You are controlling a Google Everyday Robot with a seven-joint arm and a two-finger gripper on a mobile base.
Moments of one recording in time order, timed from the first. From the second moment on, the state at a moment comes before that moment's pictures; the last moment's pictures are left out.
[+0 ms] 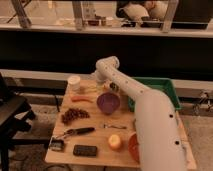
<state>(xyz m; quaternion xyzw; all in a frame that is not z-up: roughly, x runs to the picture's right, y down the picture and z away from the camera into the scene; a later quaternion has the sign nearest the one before) -0.059 -0.040 0.980 -0.16 -0.19 -0.13 0.96</state>
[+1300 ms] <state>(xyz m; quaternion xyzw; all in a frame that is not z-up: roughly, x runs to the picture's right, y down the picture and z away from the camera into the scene) -0.075 -0.017 1.028 -0.24 -0.22 -0.10 0.94</state>
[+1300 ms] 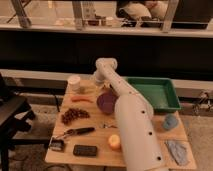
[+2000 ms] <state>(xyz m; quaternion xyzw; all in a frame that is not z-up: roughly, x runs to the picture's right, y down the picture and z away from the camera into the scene) -0.058 -0.023 1.024 -0.24 -0.21 -0.07 0.94</state>
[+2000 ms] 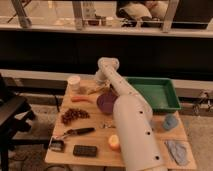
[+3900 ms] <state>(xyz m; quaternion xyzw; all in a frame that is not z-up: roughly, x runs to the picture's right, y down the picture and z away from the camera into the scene) 0.026 0.037 0.822 -0.16 -0.18 -0.04 0.97</state>
